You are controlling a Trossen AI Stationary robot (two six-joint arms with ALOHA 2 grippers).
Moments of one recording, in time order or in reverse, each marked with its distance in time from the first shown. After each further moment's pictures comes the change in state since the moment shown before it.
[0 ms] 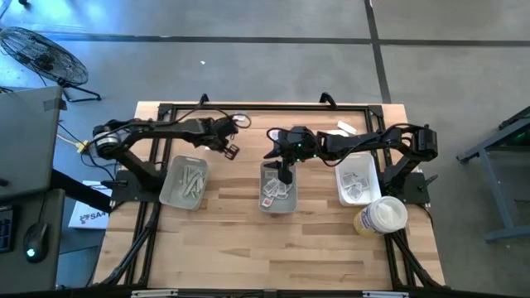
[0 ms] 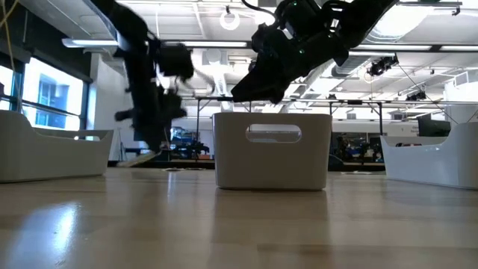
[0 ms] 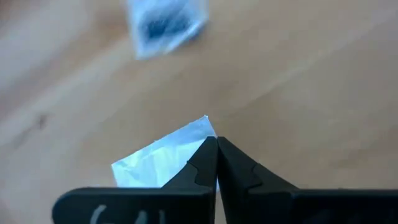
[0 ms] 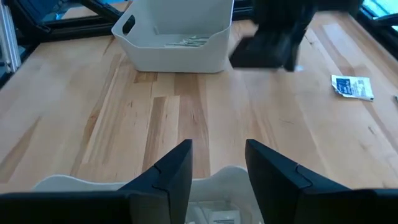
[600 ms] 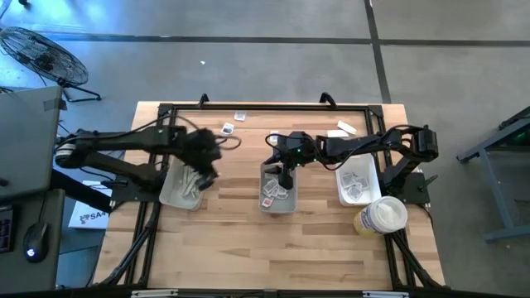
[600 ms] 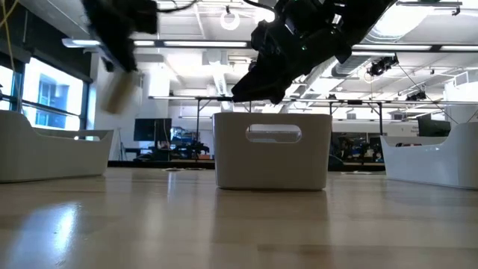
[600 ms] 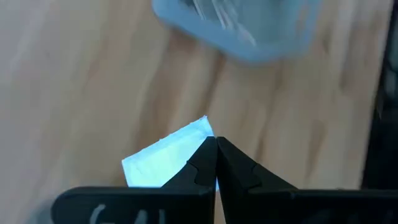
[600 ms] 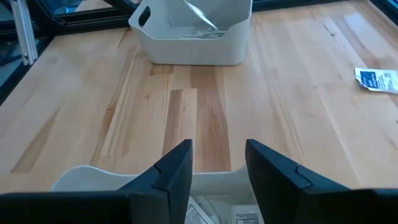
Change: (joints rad) left arm -0.309 -0.428 0.091 -0.274 0.464 0.220; right arm 0.039 -0.001 0.000 -0.023 0.003 0.024
